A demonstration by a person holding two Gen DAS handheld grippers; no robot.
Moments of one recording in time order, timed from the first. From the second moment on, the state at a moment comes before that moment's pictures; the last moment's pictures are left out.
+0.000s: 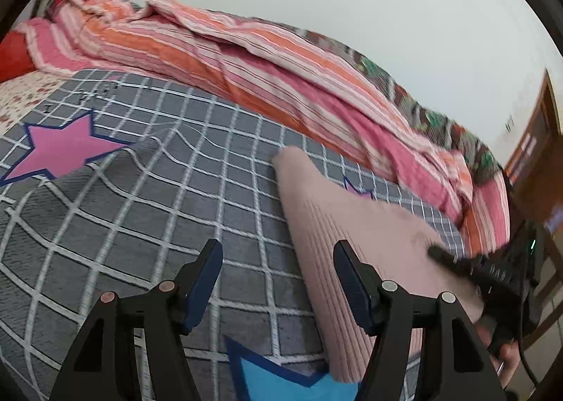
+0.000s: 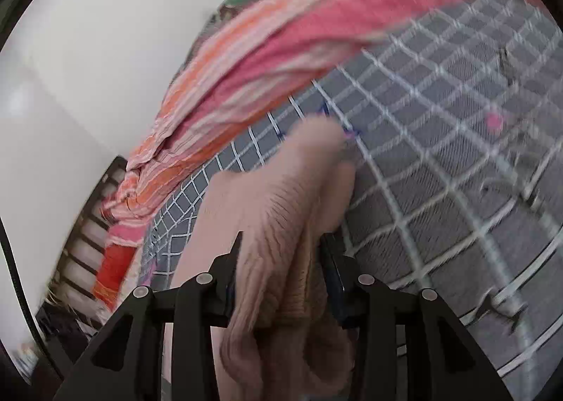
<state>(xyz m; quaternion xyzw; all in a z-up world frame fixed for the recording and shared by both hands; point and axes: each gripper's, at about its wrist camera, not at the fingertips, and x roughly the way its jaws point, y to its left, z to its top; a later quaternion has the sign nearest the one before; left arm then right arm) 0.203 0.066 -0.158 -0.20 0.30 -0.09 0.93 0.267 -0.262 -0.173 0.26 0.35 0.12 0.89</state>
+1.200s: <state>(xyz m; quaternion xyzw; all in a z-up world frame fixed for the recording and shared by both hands) 0.130 0.033 -0.148 -0.05 0.26 -0.24 0.93 0.260 -0.265 -0.161 0.16 0.36 0.15 0.91</state>
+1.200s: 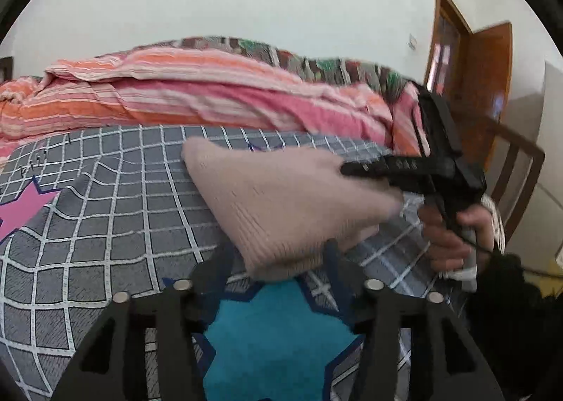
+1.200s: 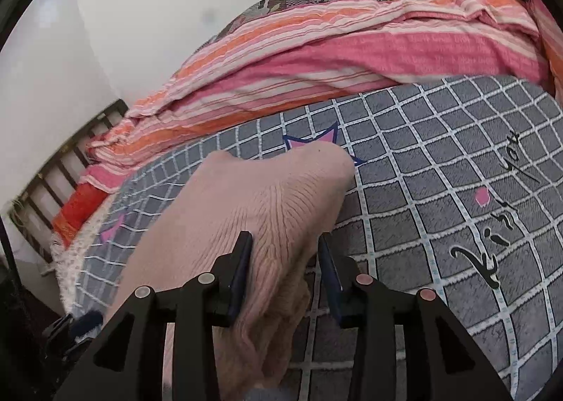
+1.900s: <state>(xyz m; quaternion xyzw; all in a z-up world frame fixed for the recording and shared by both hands) 0.195 -0.022 -0.159 0.01 0.28 -0.19 0.94 0.271 -0.261 -0.168 0.17 0.35 0.18 0.90</state>
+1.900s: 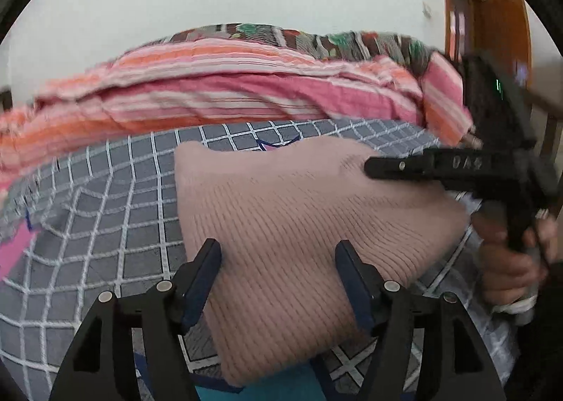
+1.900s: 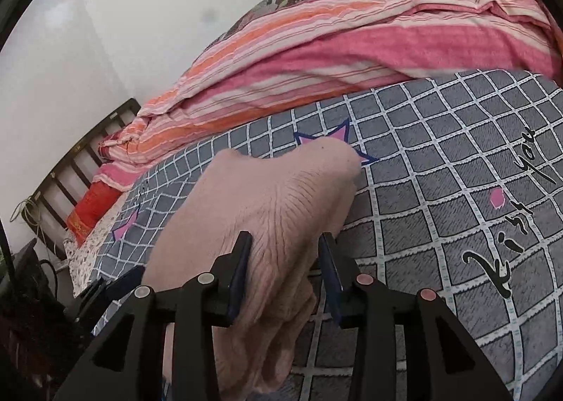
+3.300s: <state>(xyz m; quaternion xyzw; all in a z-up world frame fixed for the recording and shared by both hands) 0.221 -0.013 -0.176 -0.07 0.33 -0.16 0.93 0.260 -0.249 -0.177 0.06 0.34 0.08 0.93</state>
